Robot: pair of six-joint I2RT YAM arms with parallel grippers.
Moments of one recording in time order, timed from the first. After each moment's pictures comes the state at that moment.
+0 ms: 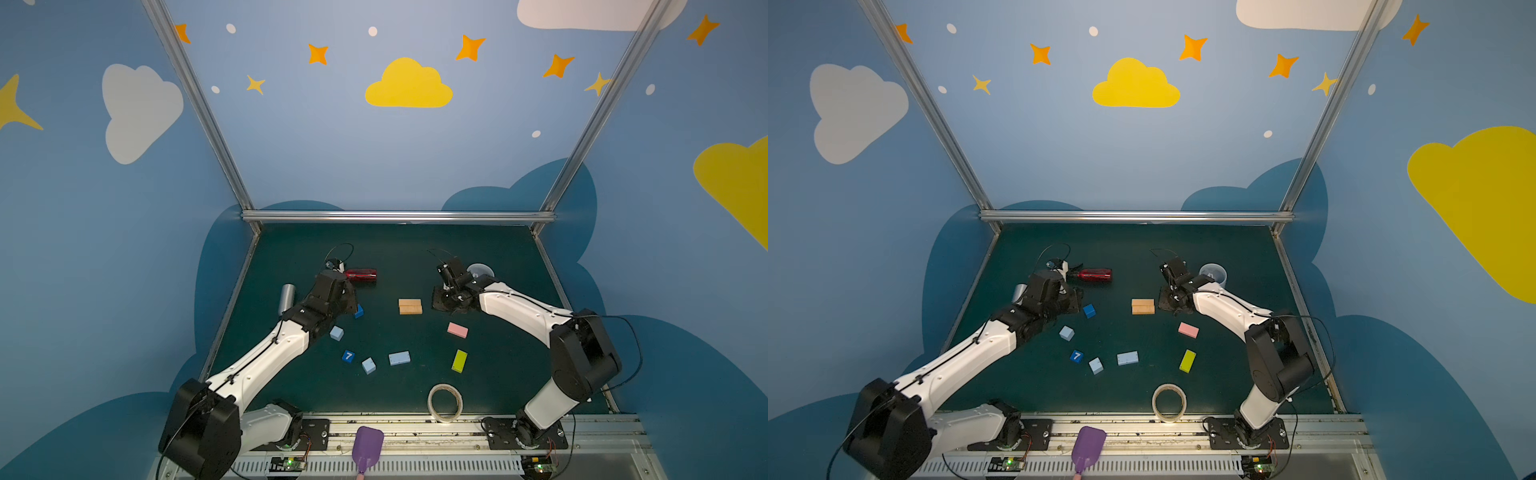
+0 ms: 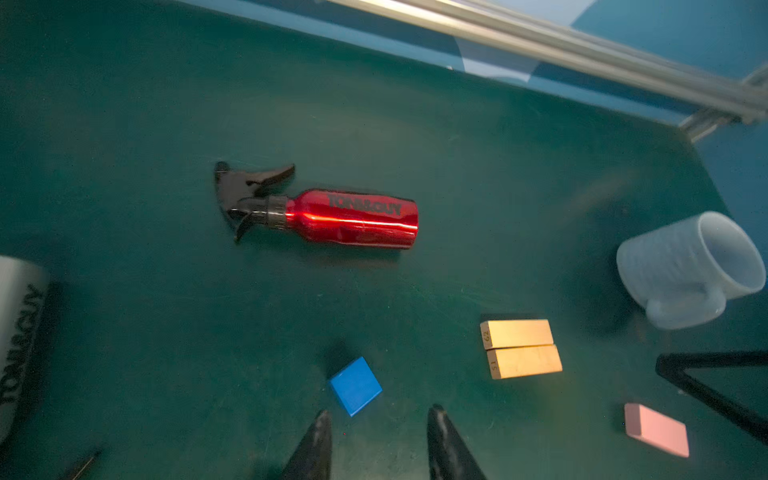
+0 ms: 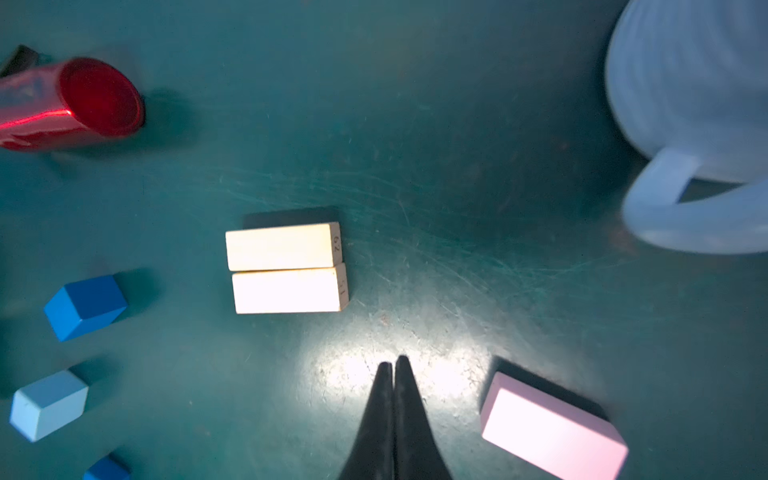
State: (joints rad) left arm -0.44 1.26 0.84 -0.28 -0.08 -0.46; right arm 0.59 1.66 1.11 -0.53 0.02 0.65
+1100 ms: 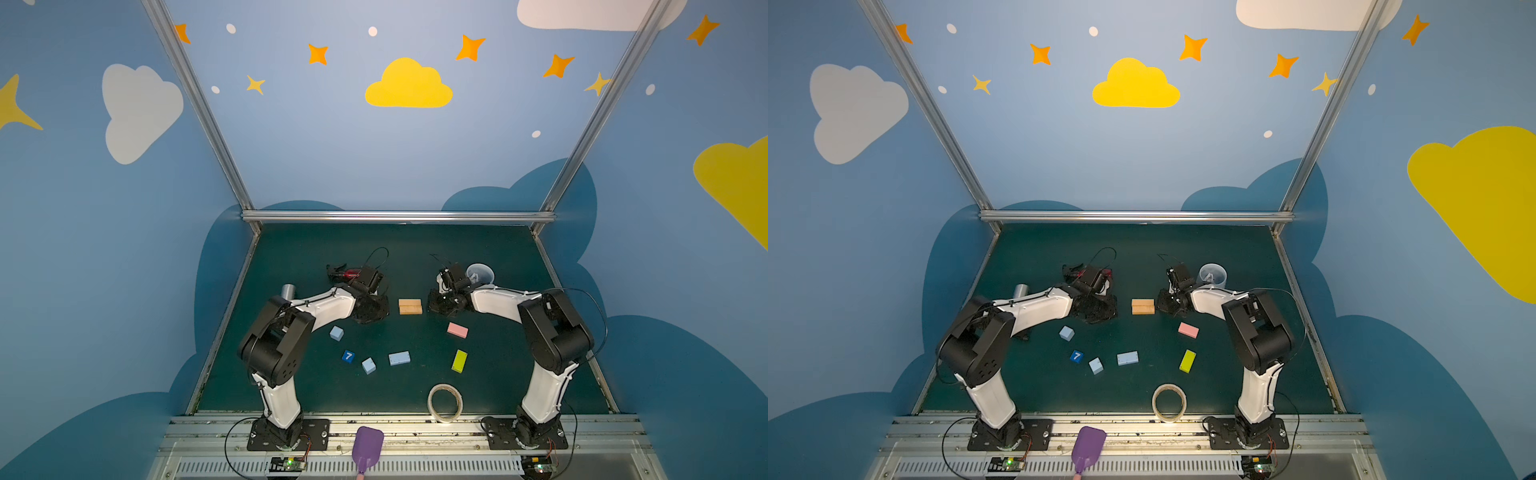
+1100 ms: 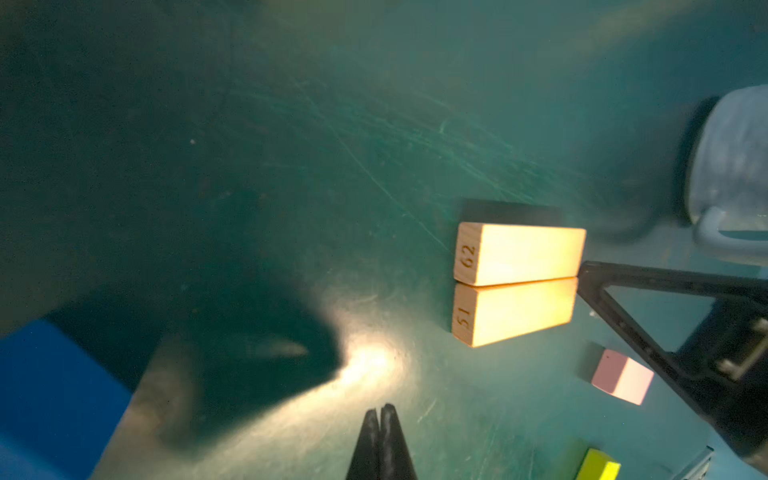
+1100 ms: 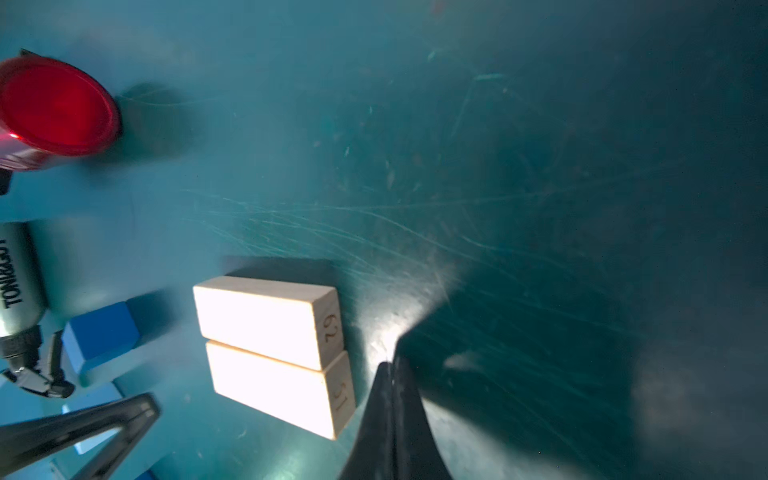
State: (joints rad) left arm -0.53 1.81 1.07 -0.35 0.23 -0.72; right arm 0.51 1.87 1.06 -0.24 -0.24 0.68
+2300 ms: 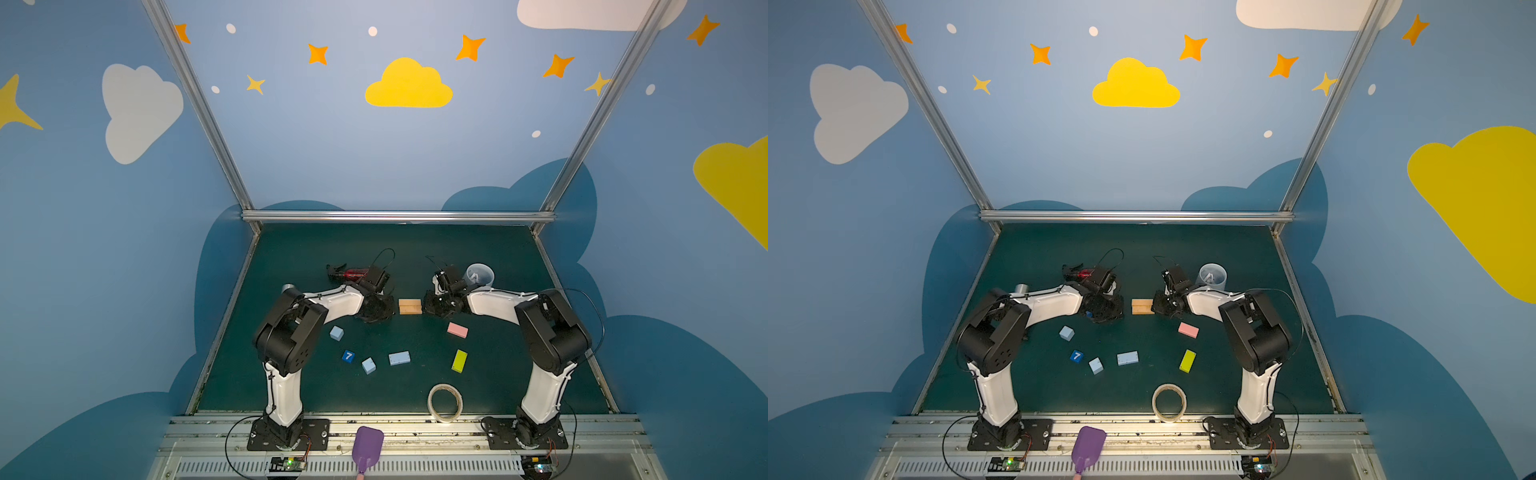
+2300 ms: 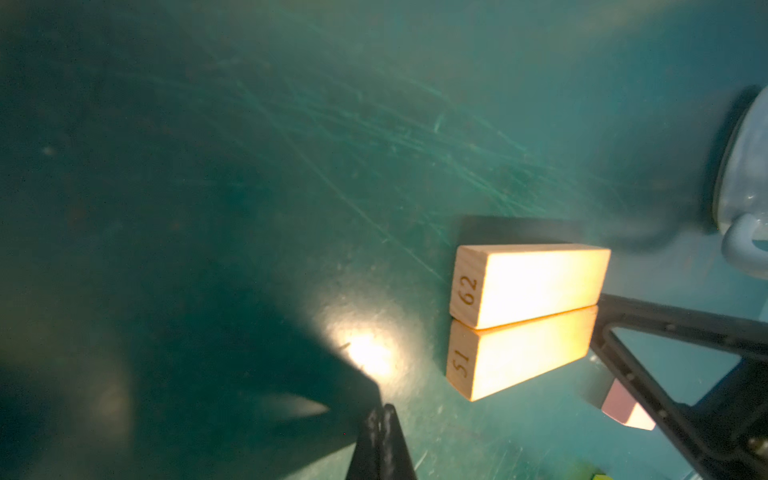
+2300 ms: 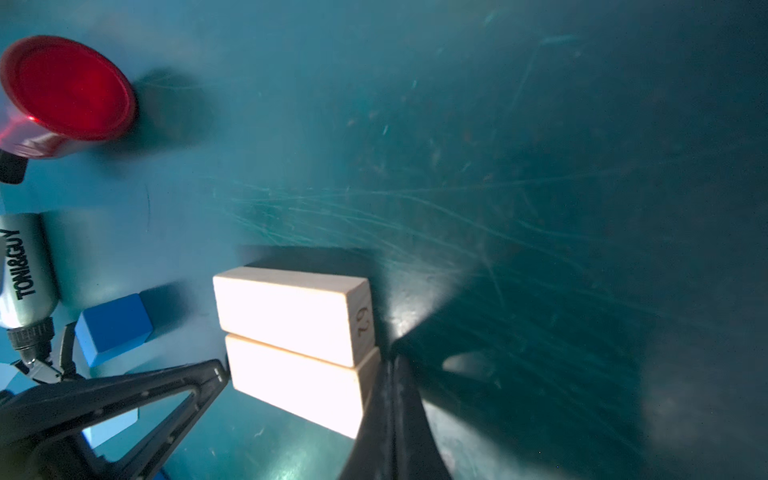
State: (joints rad) left arm -0.55 1.90 1.13 -0.33 0.25 -0.74; right arm 0.56 1.87 1.05 -0.21 -0.23 0.71
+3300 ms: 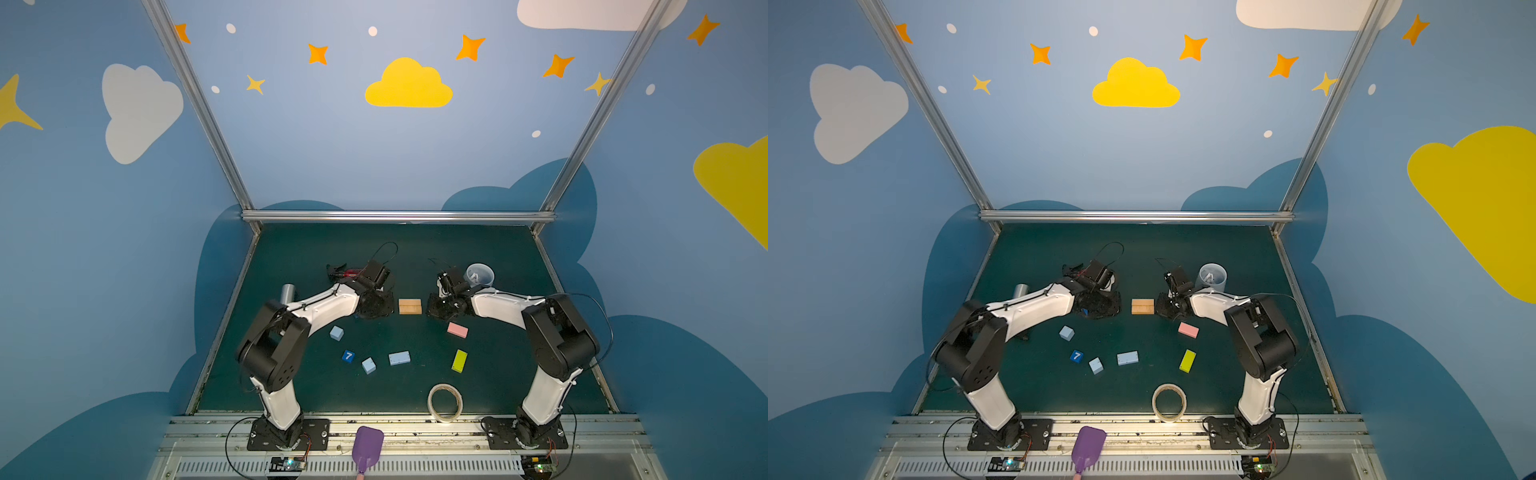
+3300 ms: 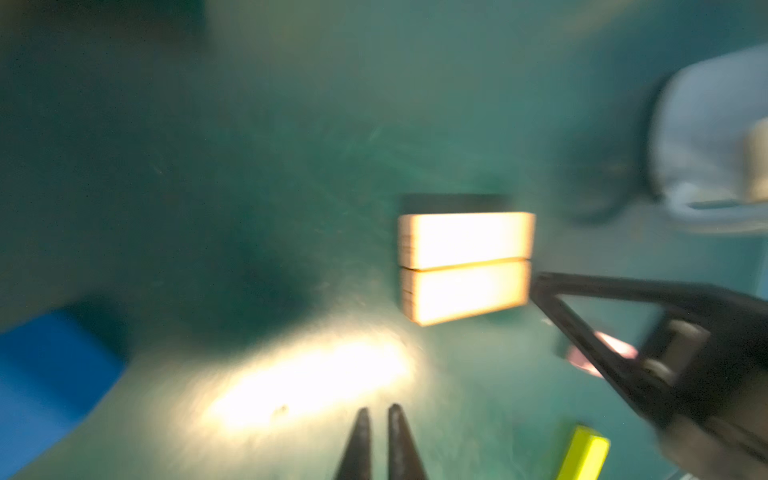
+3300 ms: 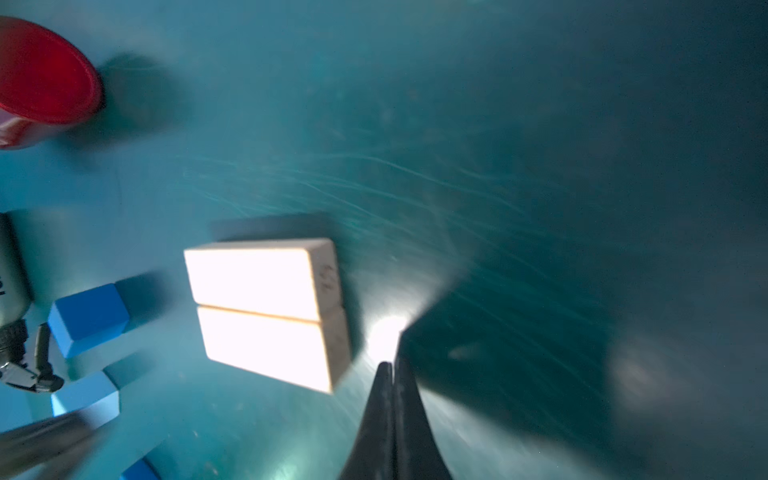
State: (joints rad) left arm -0.59 1.70 1.17 -0.50 0.16 -0.63; right arm 0.54 1.78 1.00 -0.29 -0.19 0.71
